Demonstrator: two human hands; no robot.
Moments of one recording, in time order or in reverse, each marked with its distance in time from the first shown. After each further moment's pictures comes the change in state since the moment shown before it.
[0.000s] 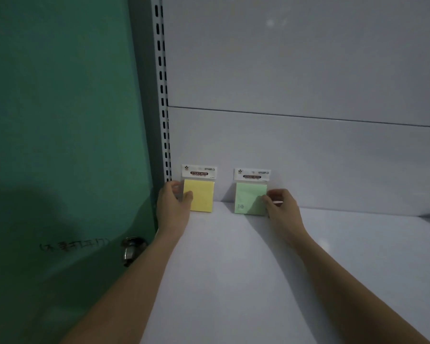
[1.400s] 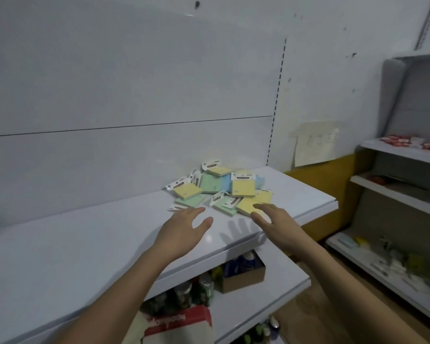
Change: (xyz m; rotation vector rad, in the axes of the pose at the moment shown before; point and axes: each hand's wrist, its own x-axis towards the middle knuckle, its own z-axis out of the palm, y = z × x) left_hand -0.431 0.292 0.299 0.383 -0.955 0.550; right_hand -0.199 0.136 -0.585 -0.660 0.079 0.123
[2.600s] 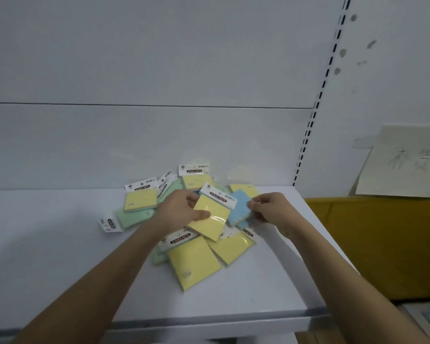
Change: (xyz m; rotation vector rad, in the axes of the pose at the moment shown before) left_hand 0.247 0.086 0.096 -0.284 0.208 -0.460; right_hand 0.300 0.162 -0.028 0.684 -0.381 0.119
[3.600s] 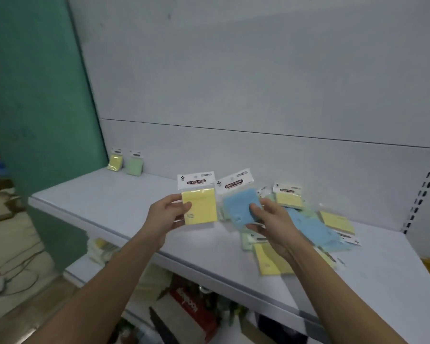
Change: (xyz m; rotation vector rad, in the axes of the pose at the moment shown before) left_hand -0.178 -0.054 -0.103 -0.687 0.665 -0.174; right_hand -0.080 -0.055 0.125 0.487 -0.535 -0.196
